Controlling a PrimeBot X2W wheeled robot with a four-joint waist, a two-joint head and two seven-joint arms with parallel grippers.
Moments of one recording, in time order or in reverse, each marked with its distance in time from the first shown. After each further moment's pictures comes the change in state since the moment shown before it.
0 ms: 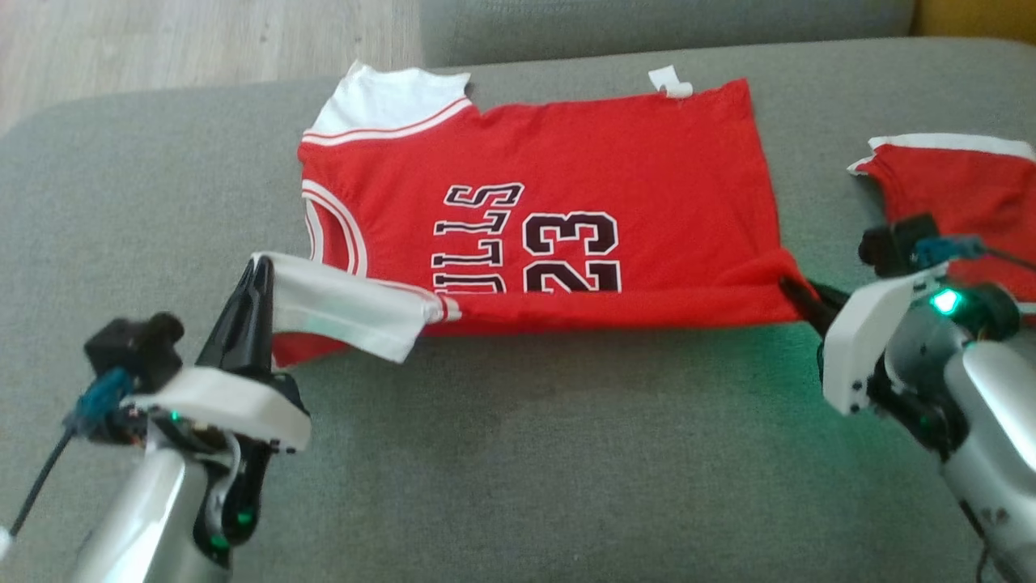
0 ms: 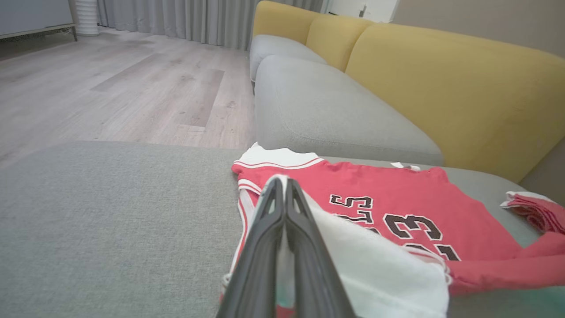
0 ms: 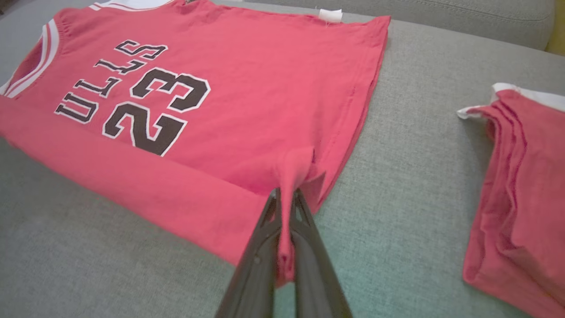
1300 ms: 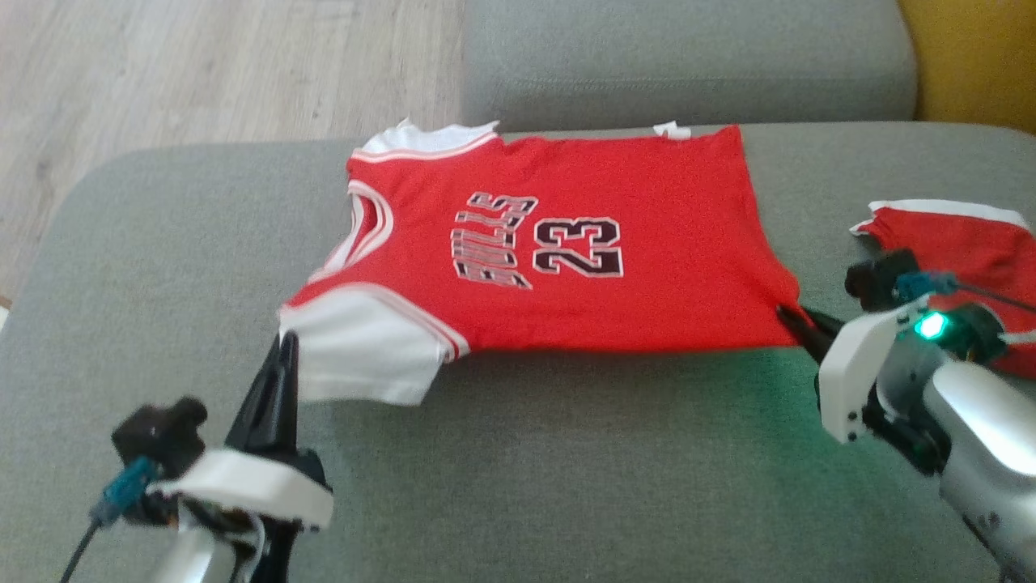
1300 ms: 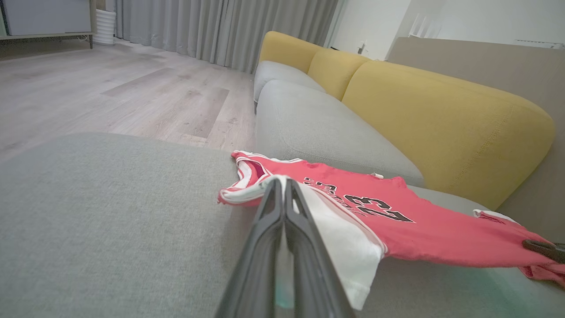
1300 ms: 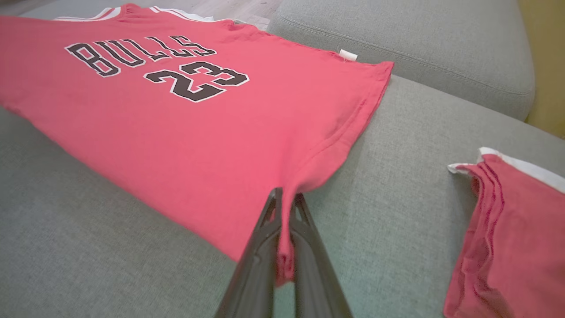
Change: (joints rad) left arm 0.116 -0.054 0.005 0.028 -0.015 -0.054 -0.088; right arm -0.135 -0.056 0.317 0.250 0.107 0.000 -0.252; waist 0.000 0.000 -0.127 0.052
